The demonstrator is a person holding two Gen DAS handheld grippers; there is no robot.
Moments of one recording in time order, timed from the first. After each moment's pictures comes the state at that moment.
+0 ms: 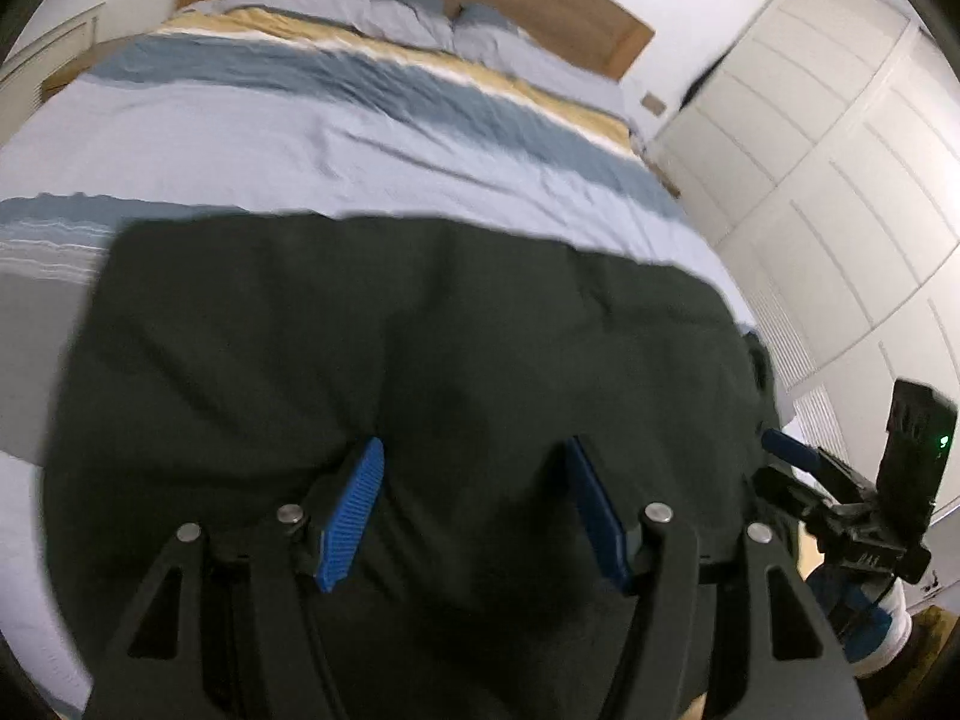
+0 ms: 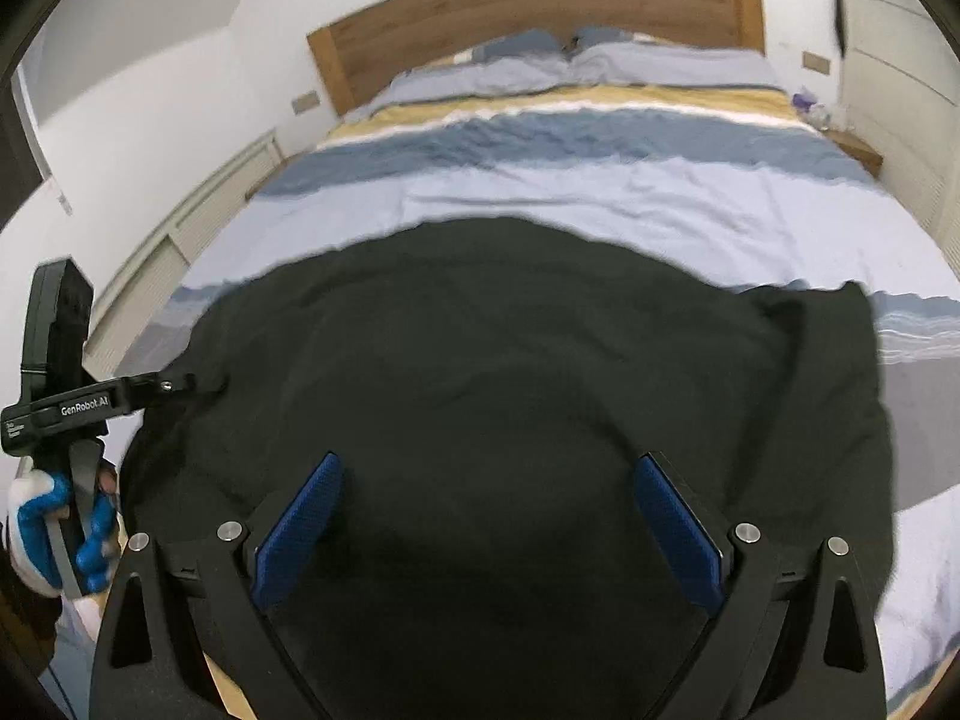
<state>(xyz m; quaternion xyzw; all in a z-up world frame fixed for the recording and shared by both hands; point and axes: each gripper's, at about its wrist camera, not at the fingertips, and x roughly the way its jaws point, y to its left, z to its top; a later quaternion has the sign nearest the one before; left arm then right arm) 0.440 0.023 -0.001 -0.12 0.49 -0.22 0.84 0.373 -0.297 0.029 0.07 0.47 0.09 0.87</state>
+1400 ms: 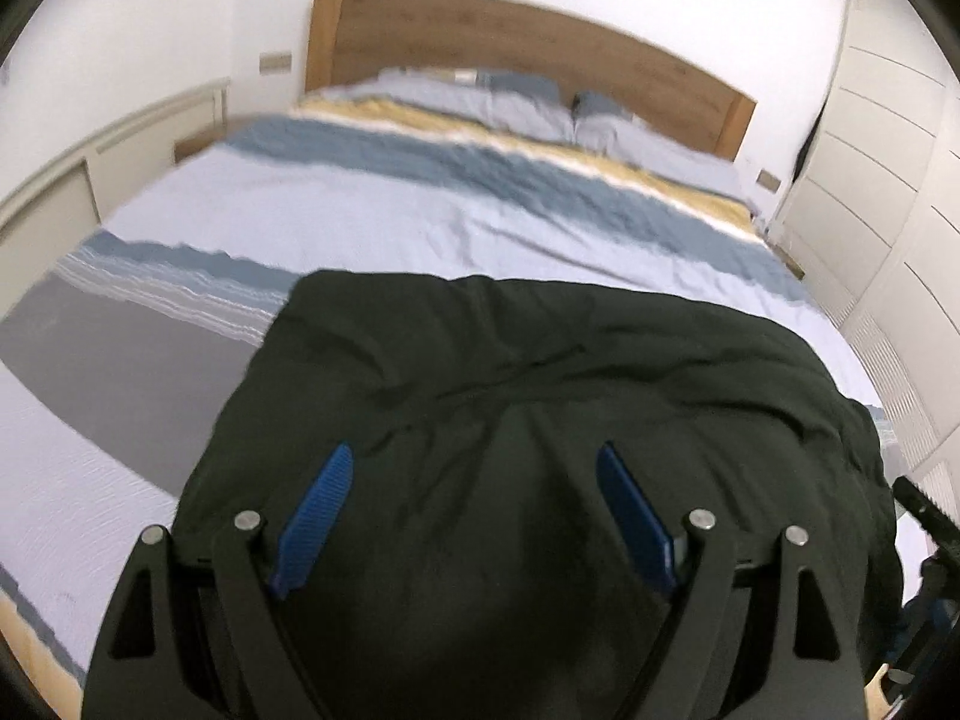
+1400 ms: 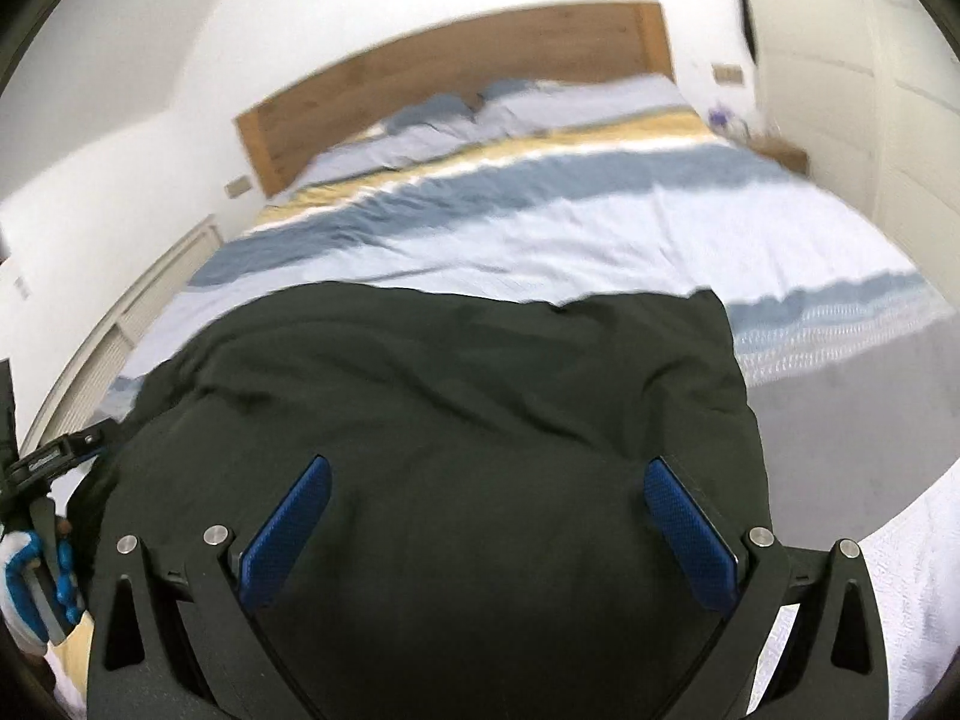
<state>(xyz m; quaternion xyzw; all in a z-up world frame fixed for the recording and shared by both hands) 0.408 0.036 0.006 -0.08 0.38 -0.03 0.92 0.357 -0.400 0.028 0.12 0.38 0.02 0.92</state>
